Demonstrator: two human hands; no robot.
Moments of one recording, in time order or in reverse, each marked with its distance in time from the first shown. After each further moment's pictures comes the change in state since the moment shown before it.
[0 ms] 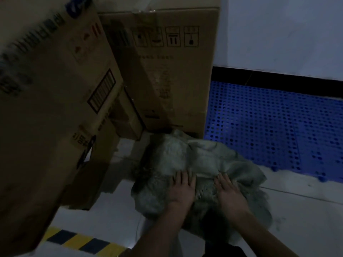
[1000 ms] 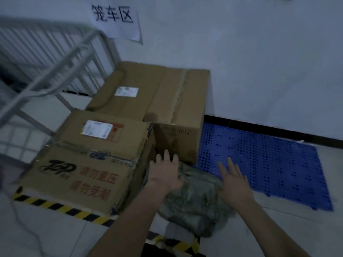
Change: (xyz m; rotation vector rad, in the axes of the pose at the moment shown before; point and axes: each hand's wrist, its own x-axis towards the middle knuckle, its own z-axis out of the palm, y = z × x) left_hand -0.303 -0.030 -0.441 -0.013 0.058 -0.151; right_hand -0.218 -0.047 -0.455 0.151 -0.042 0.204
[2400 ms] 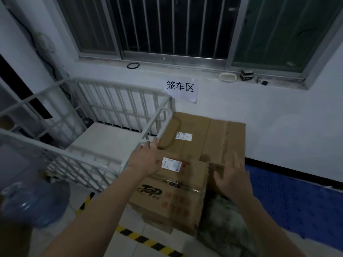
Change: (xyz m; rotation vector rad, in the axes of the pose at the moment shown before) left_hand -0.245 -0.345 -0.209 -0.116 0.389 -0.170; right_hand -0.187 -0.315 -0.203 0.194 0.419 -0.157
